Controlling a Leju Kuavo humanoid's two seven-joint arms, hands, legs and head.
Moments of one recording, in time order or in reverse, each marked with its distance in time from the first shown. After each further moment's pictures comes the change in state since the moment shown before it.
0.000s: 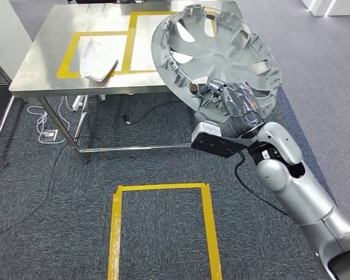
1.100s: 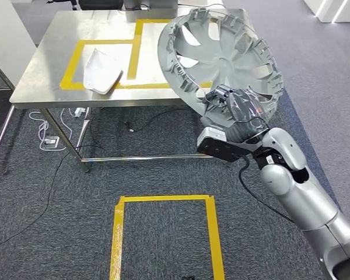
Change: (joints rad) left arm 0.007 0.001 -0.046 0.001 -0.027 -0.019 -0.055; right arm 0.047 -0.027 -0.022 -0.015 0.009 -0.018 0.000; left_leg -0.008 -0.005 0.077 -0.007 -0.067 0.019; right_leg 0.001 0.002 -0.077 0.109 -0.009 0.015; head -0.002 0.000
